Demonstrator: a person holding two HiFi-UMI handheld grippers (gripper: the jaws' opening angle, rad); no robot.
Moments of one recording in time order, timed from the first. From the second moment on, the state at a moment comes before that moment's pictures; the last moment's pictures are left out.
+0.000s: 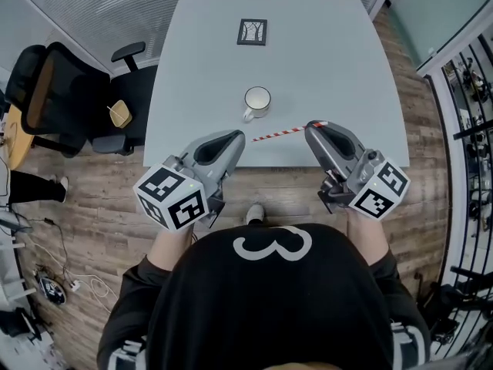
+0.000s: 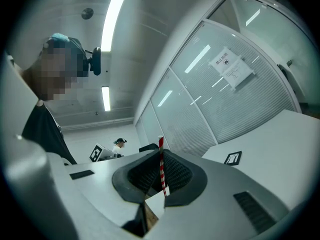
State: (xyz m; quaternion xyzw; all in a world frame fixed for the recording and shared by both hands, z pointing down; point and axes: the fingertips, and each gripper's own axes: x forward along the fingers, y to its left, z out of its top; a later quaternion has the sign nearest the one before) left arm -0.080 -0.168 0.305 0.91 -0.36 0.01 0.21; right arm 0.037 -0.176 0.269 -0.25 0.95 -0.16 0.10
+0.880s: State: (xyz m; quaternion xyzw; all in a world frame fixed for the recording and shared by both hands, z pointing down) left arm -0.107 -0.205 0.321 0.92 -0.33 0.02 0.22; right arm 0.023 -0.202 0.282 -0.31 0.93 -0.17 0.11
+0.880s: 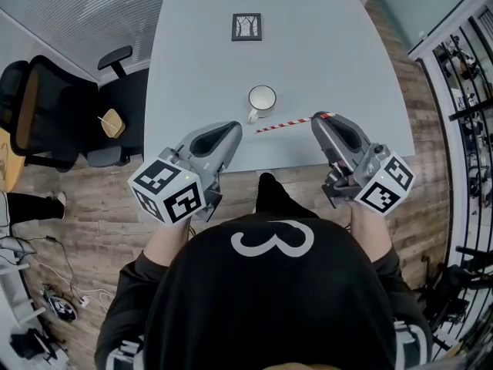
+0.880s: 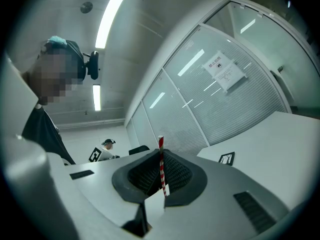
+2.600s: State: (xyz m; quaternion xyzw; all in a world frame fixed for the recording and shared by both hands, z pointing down) left arm -0.099 -0.310 0.370 0.89 -0.35 0.02 0.29; right arm 0.031 -0.322 0.343 -0.31 0.92 -0.22 0.06
